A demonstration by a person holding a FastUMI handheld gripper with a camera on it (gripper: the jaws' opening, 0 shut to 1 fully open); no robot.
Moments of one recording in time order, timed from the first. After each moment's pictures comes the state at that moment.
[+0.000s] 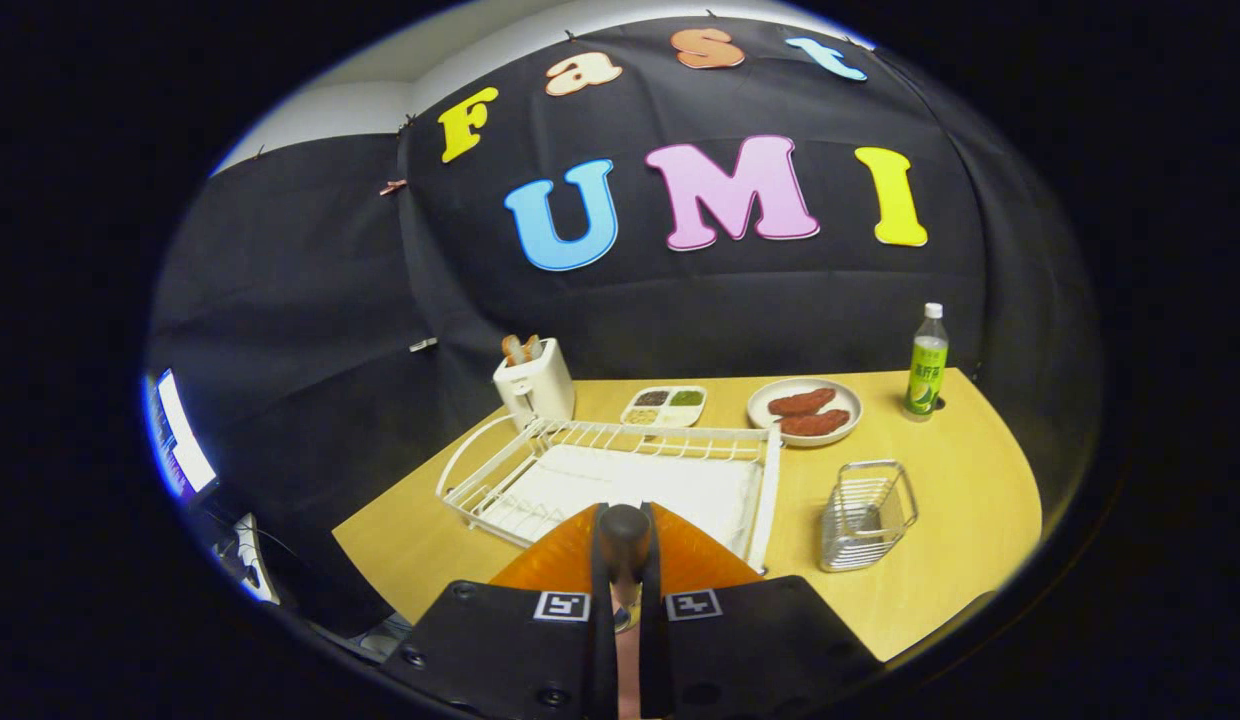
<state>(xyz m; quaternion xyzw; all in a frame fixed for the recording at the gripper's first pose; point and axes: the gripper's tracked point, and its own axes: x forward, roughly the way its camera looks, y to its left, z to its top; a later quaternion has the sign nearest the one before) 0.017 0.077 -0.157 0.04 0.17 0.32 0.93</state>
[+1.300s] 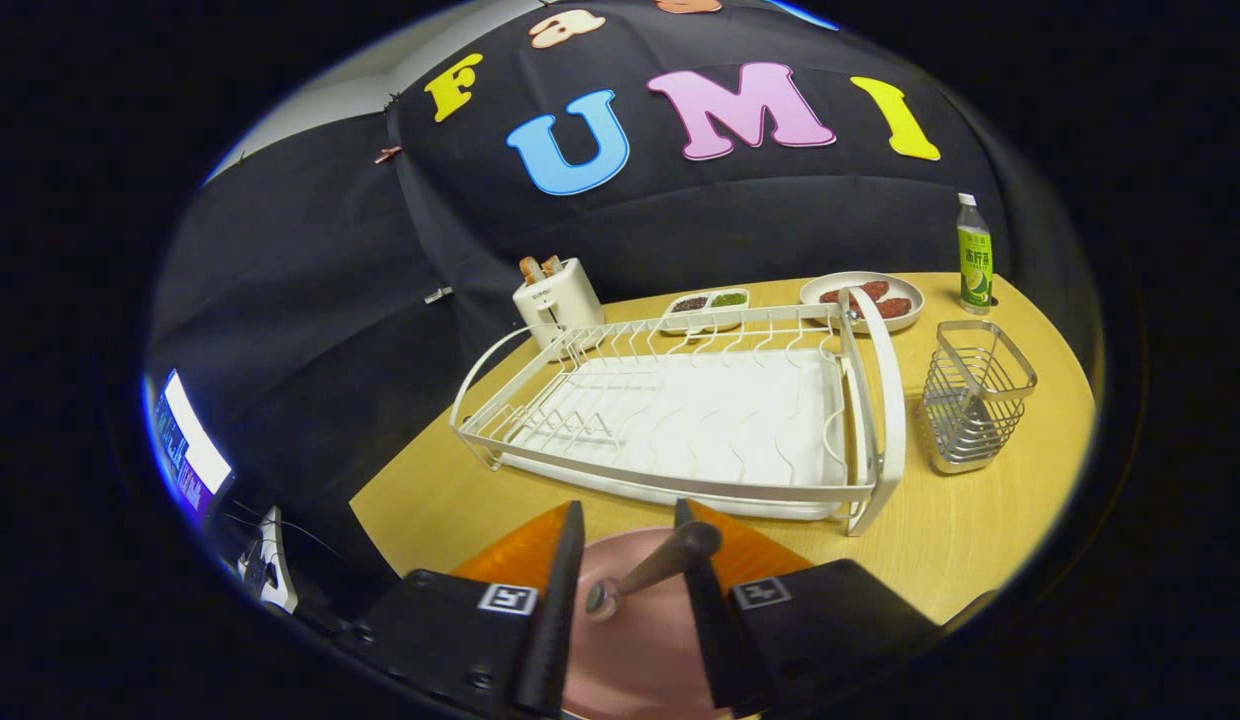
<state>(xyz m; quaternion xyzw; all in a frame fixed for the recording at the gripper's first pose) -0.001 0.107 -0.257 0.06 0.25 0.34 0.91</state>
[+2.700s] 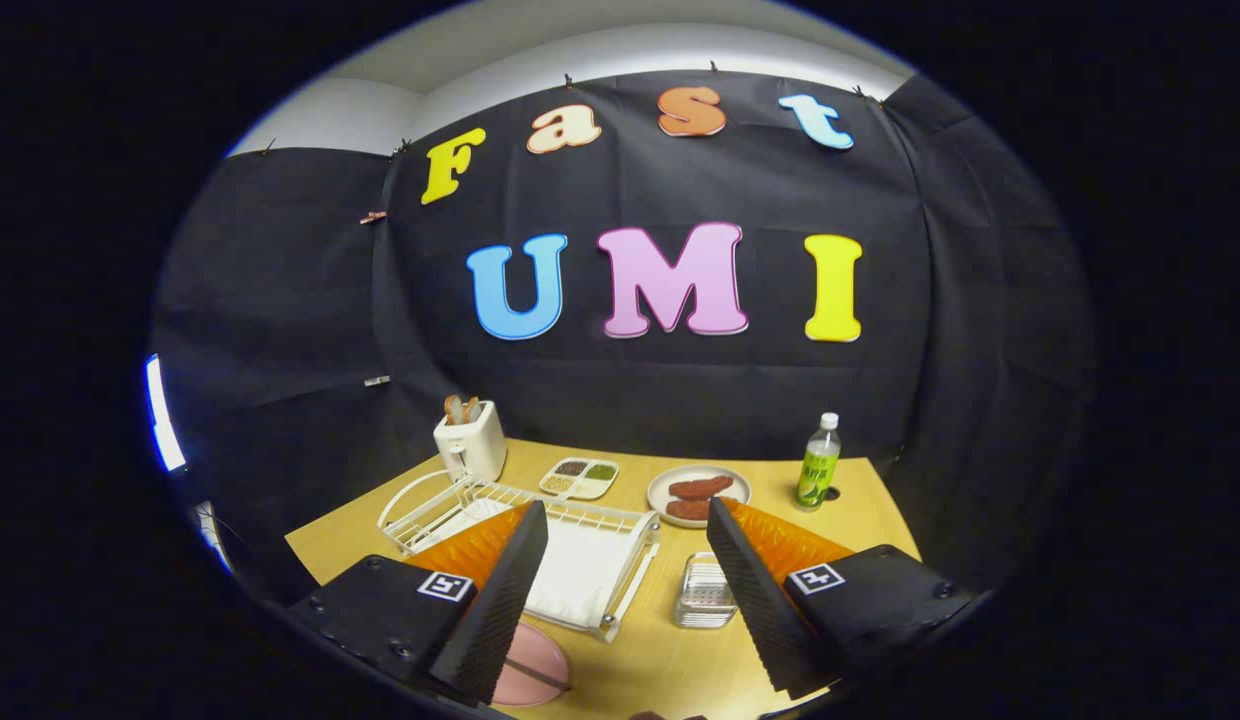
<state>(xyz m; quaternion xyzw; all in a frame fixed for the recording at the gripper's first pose) 0.055 -0.067 -0.013 -0.01 0.05 0.24 0.97</state>
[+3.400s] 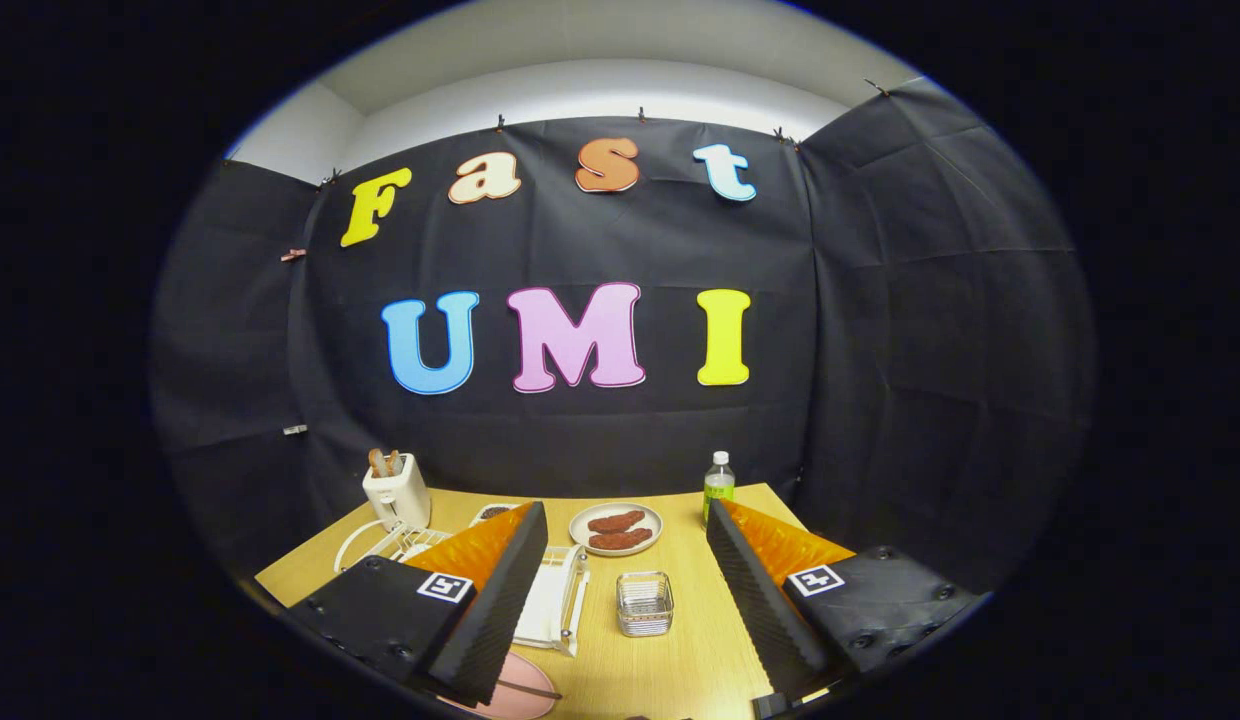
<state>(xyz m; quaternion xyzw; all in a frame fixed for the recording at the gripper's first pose) 0.014 -0.106 0.023 0.02 0.00 0.09 1.00</state>
